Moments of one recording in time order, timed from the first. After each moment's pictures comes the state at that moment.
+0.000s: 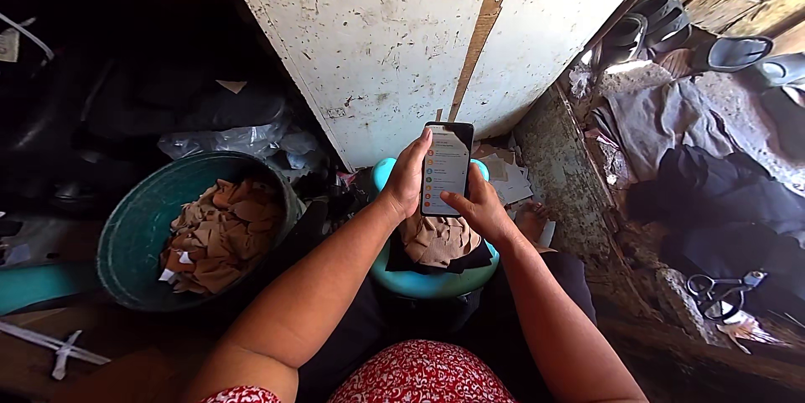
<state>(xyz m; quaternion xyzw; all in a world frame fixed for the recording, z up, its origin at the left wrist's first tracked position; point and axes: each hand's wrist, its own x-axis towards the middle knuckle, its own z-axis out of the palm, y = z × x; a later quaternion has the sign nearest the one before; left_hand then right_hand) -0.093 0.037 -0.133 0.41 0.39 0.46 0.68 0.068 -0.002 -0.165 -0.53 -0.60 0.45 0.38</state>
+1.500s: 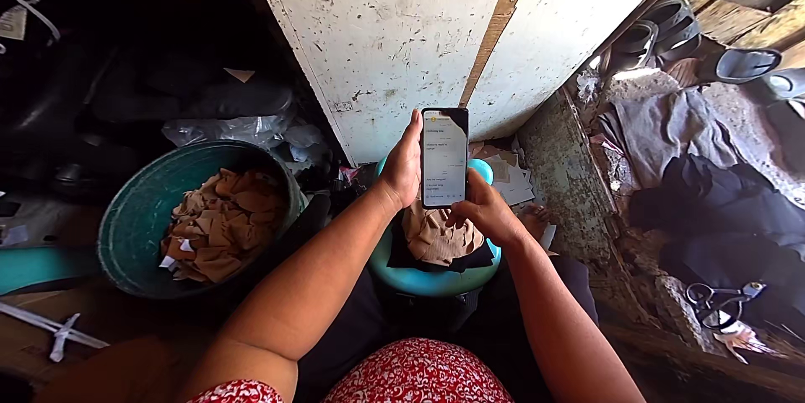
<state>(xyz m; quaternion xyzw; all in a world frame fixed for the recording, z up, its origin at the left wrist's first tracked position) -0.110 0.049 -0.126 0.42 0.37 0.45 0.70 0.068 -0.003 -0.160 -0.49 -0.56 0.58 0.33</state>
